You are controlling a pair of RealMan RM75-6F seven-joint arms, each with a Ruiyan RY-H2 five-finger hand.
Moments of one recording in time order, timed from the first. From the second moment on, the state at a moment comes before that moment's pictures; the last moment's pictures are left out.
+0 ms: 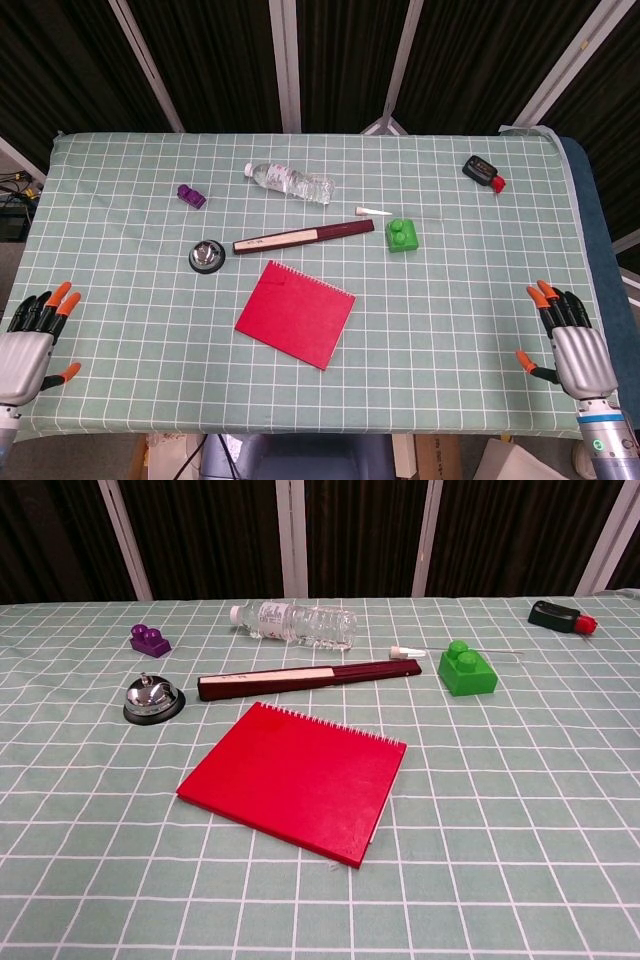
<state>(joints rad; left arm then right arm) -0.09 -1.11 0.02 -1.67 1.52 1.43 0.22 0.12 -1.12 0.05 -1.65 -1.49 1.40 0.02</state>
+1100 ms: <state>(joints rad) -0.45 -1.35 -0.18 -1.60 1.23 1.06 0.65 0.12 -1.11 0.05 -1.66 -1.48 1.39 0.06</state>
